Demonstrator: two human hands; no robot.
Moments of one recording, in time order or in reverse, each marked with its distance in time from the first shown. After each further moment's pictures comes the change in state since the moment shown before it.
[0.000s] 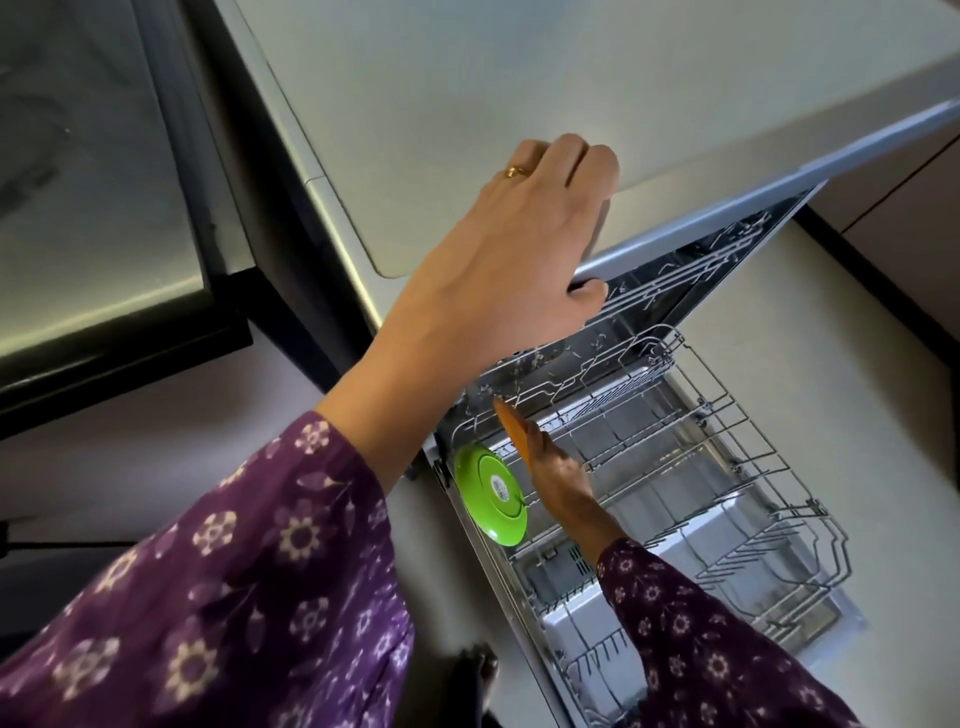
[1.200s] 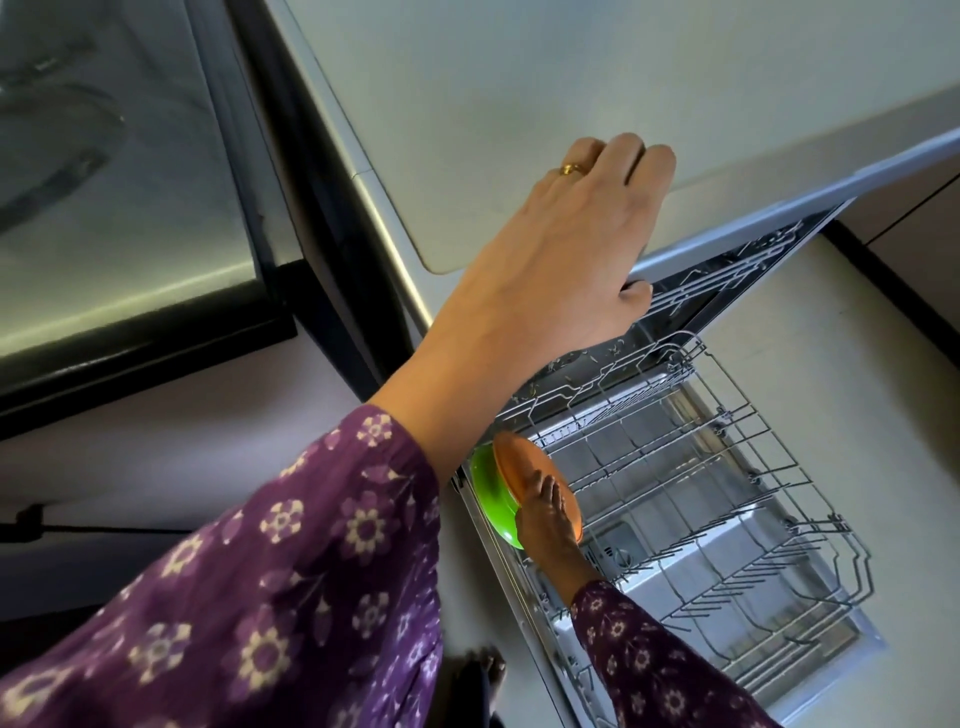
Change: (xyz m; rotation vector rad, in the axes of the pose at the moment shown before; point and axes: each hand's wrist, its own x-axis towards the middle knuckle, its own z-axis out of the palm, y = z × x) left_hand -0.001 0.002 0.001 -0.002 0.066 0.012; right_hand -0.025 -0.027 0.065 0.003 -0.154 0.231
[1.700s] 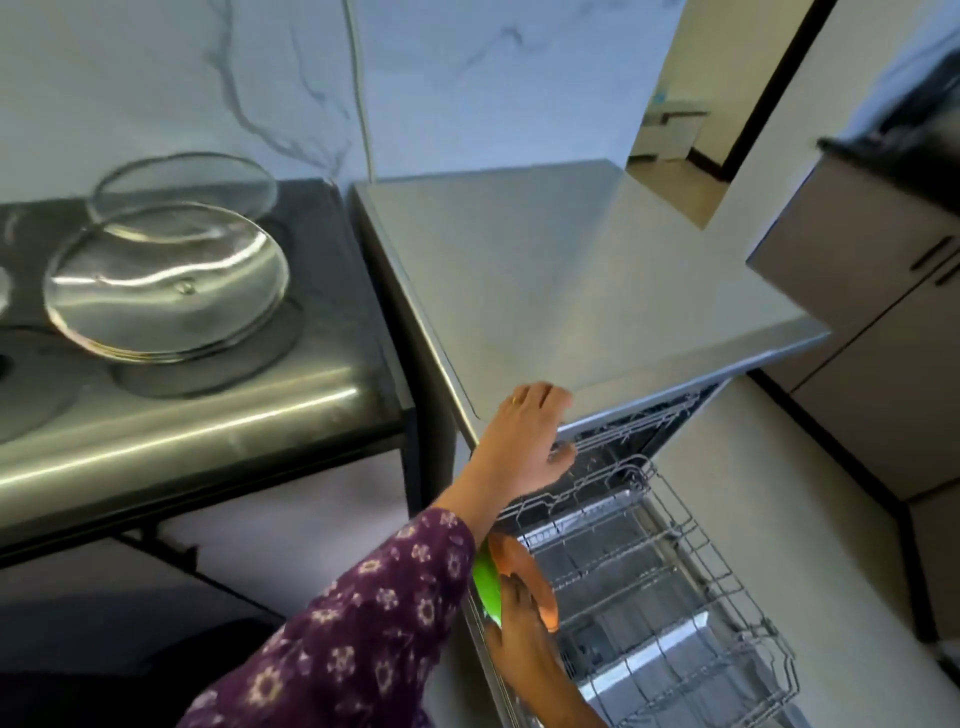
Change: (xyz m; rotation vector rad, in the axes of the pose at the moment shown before) left_hand -0.043 0.017 -0.041 -0.157 -0.070 -0.208; right_hand -0.160 -0.074 -0.118 0.086 0.102 -0.169
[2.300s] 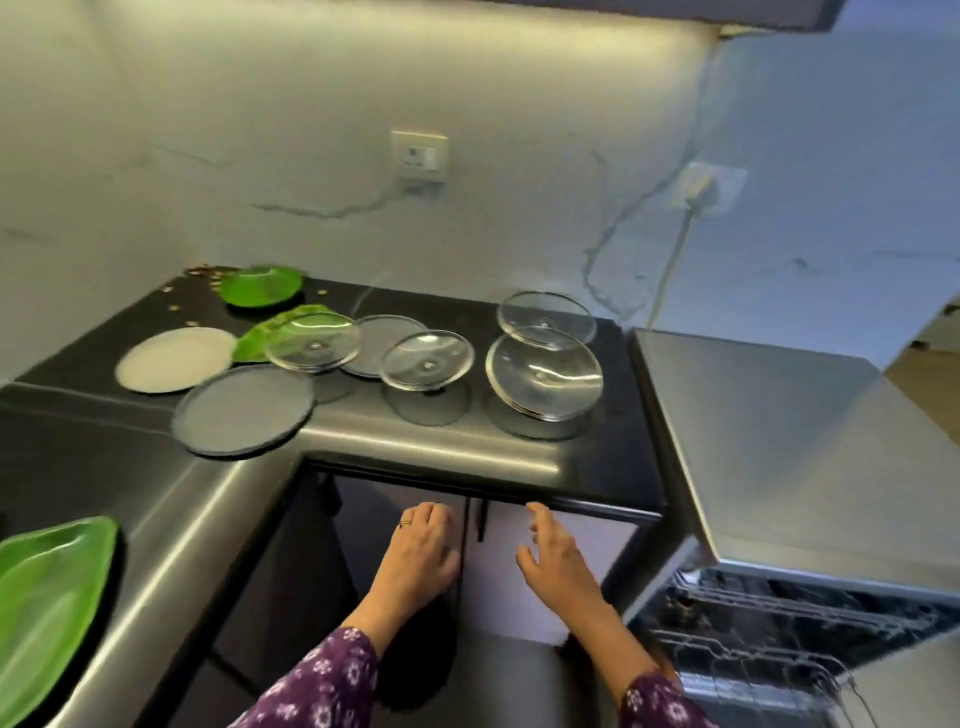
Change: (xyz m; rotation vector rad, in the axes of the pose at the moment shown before) left_hand -0.372 -0.075 -0.222 0.179 0.278 -0.741; right_hand -0.110 -0.313 -0.117 0.087 -0.050 -0.593
